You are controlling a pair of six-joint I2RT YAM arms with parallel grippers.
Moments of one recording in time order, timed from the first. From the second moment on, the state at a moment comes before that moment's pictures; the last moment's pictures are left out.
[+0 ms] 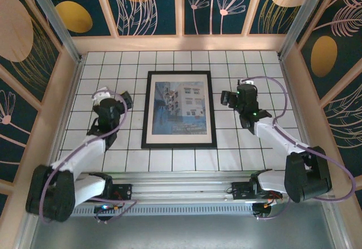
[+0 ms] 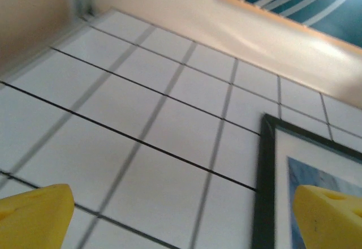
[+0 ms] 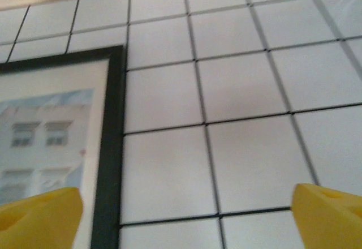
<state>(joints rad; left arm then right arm) -0.25 1.09 0.45 0.29 -0.44 -0.45 0.30 1.25 0.70 -0.01 0.26 0.27</state>
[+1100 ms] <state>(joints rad) -0.05 1.45 0.23 1.10 -0.28 -0.07 -0.01 1.54 0.22 1.13 0.15 0.11</state>
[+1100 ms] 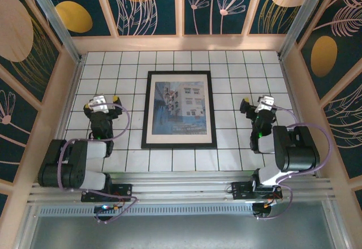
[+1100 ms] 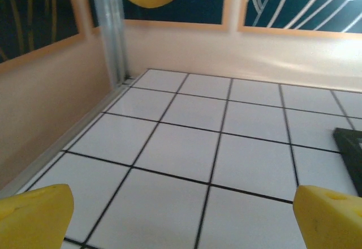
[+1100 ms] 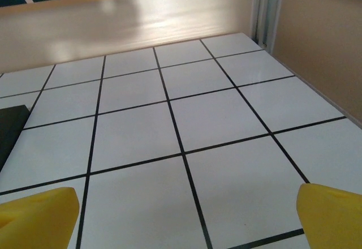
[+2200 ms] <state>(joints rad) -0.05 1.52 0.23 1.17 -0.21 -0.07 -0.01 1.56 0.20 1.22 0.10 0.13</state>
